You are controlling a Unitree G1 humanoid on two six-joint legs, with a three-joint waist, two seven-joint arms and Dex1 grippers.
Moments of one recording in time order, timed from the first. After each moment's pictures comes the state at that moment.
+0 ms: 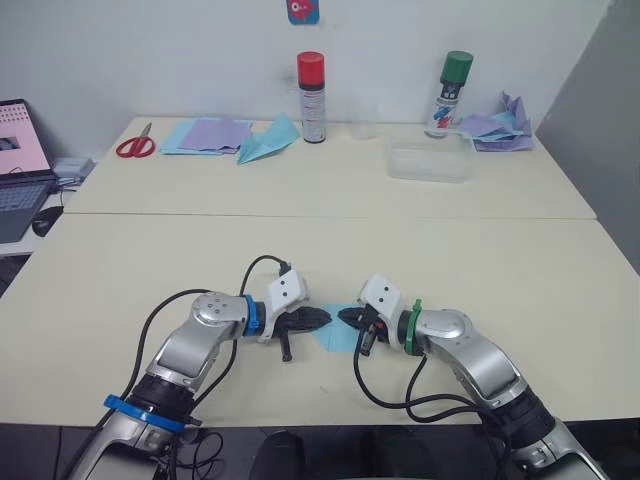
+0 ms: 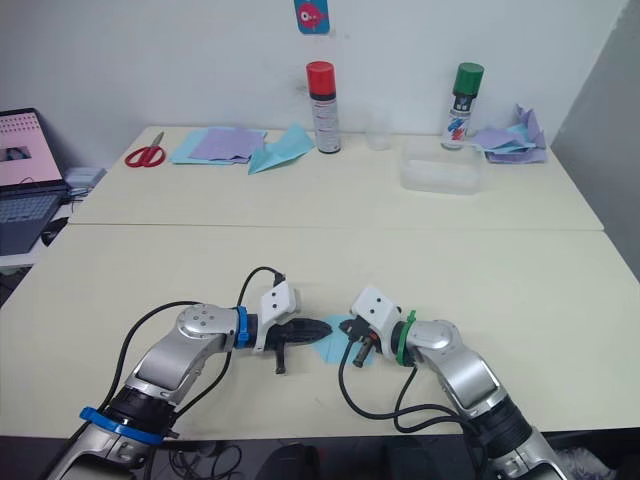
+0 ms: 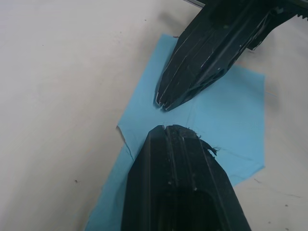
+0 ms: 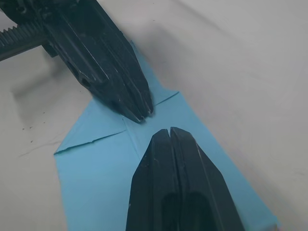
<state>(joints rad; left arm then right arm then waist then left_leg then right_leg) -0.30 0.59 -0.24 0.05 -0.21 0.32 -1.07 -0.30 -0.34 0.42 -0.17 0.10 0.57 0.68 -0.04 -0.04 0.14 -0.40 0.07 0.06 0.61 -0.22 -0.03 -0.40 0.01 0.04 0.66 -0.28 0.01</state>
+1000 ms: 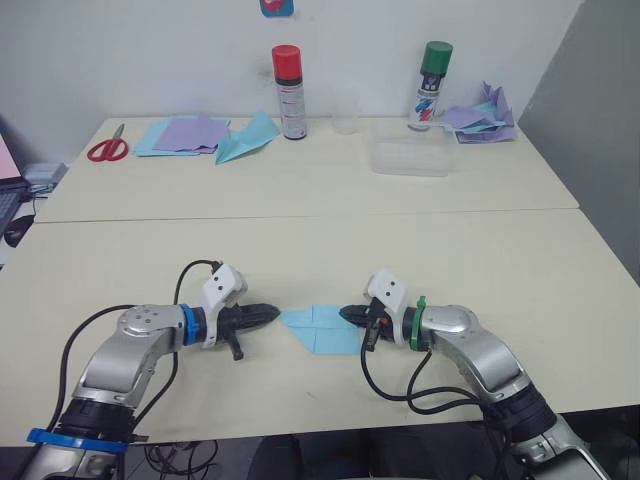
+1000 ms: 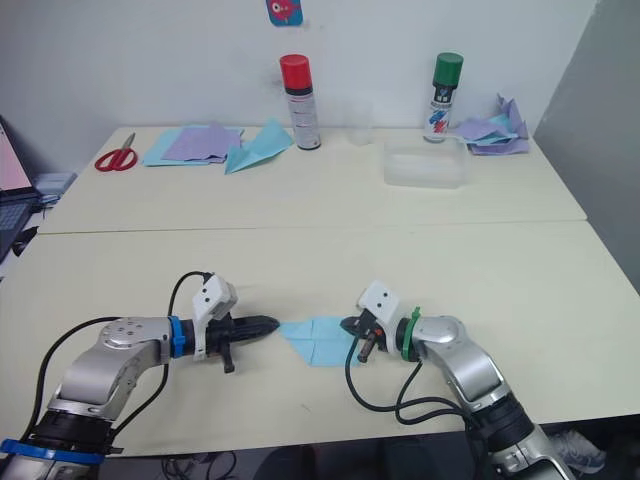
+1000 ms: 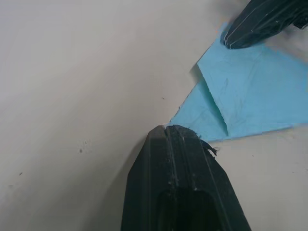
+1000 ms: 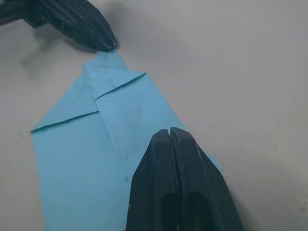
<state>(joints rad) -0.19 0.70 -0.05 -0.01 -0.34 0.41 -1.03 -0.31 -0.33 0.33 -0.14 0.19 0.58 0.75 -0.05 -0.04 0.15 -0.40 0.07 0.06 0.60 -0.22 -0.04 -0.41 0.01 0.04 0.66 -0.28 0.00</state>
